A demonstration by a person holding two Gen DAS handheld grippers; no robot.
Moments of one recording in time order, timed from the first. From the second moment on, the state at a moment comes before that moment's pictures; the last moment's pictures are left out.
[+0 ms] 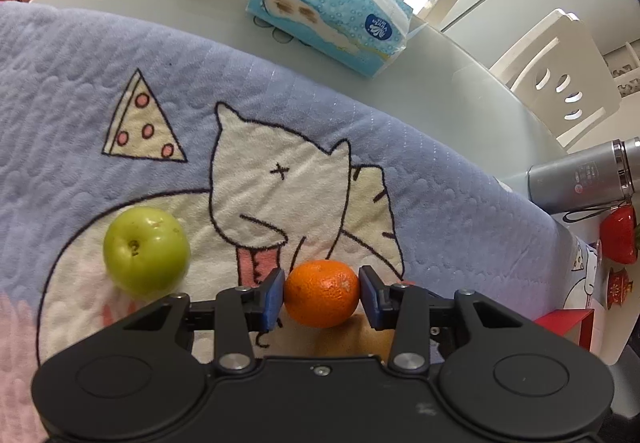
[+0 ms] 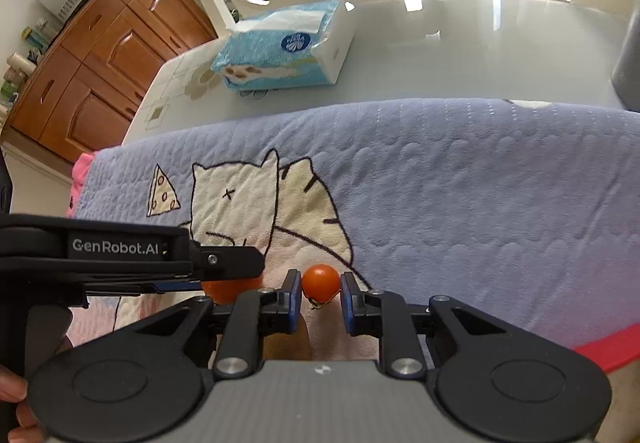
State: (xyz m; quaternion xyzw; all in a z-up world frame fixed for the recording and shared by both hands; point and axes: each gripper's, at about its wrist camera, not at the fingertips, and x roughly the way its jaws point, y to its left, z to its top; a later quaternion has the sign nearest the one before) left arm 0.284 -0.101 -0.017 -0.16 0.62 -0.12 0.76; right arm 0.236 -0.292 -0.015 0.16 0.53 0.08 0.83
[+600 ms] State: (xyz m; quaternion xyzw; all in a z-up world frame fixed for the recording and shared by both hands) left arm 0.243 -0.115 0.050 -0.14 0.57 -0.14 0.79; right arm 0.191 -0.319 0.044 0.18 0.48 0.07 0.86
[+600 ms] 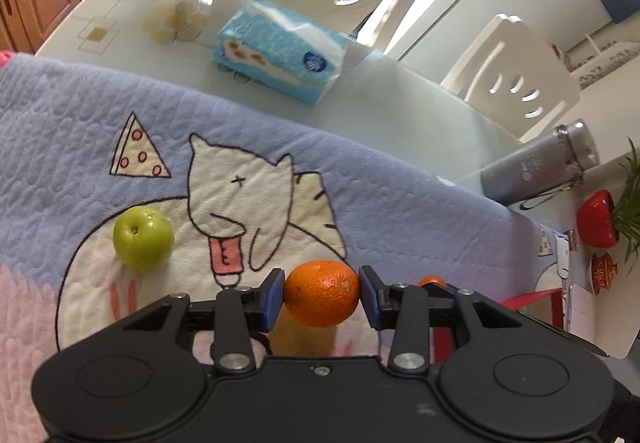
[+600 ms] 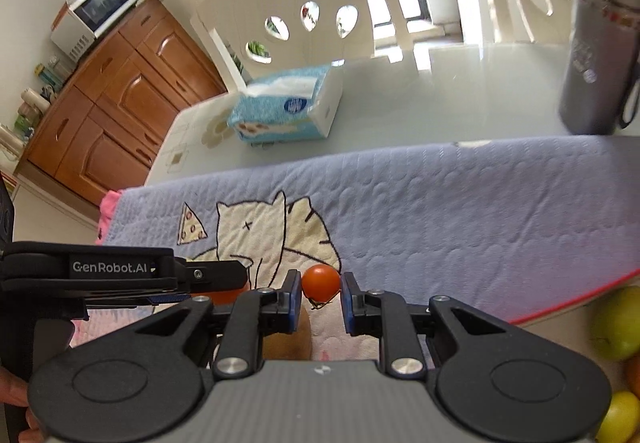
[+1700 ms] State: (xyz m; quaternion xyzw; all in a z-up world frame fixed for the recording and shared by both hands) left arm 0.140 -0.302 0.086 -0.04 0.53 -0.32 0.79; right arm 0.017 -0.531 0.073 0.29 0.38 -0.11 0.87
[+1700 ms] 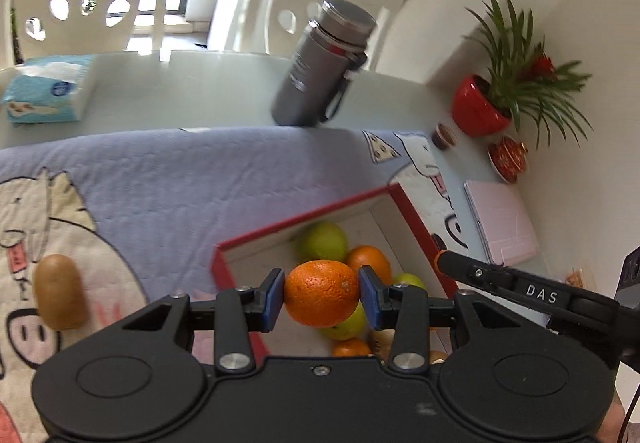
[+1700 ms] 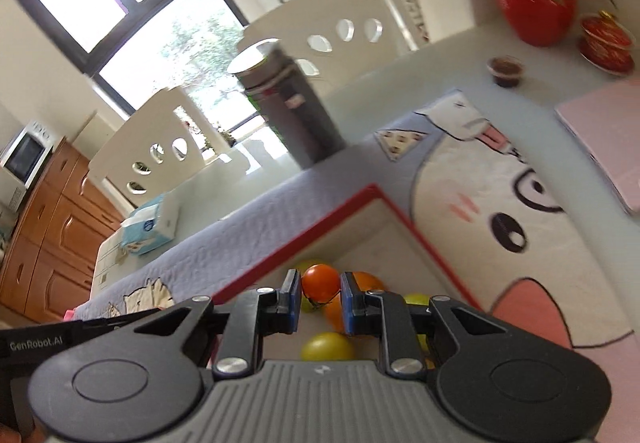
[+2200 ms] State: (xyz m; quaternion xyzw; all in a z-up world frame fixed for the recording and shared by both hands) left arm 0.160 -0.353 0.037 -0.03 0.58 -0.31 0.75; right arm 0.007 -0.536 0.018 0.29 0.43 -0.08 0.85
